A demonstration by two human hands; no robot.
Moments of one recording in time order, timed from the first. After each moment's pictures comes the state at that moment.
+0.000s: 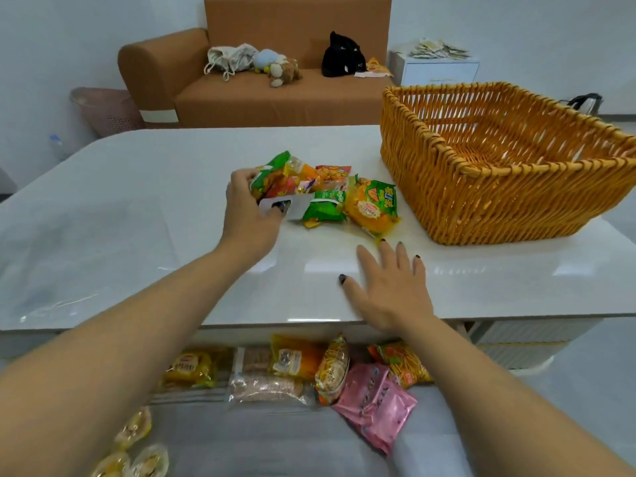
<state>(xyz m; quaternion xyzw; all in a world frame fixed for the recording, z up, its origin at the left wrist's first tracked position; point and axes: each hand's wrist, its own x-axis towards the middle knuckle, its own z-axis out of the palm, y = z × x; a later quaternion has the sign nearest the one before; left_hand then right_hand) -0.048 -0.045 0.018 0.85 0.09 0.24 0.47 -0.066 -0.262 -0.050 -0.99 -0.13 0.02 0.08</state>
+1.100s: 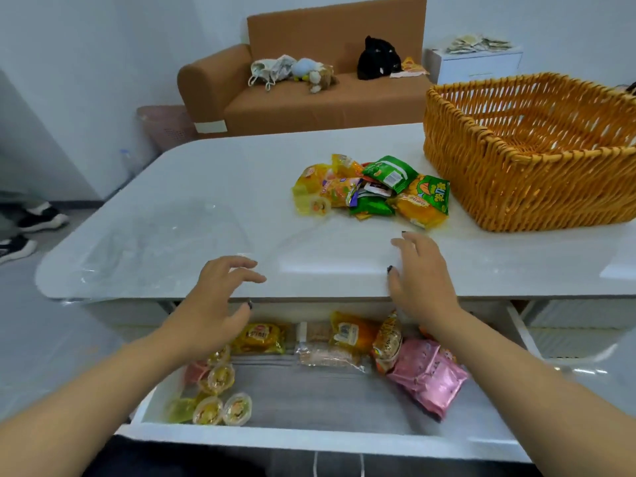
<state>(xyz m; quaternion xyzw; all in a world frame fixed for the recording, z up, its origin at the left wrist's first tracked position) -0.224 0.068 0.001 0.97 -0.07 0.09 0.23 -0.101 -0.227 -0.049 -0.94 -0.19 -0.18 0.22</state>
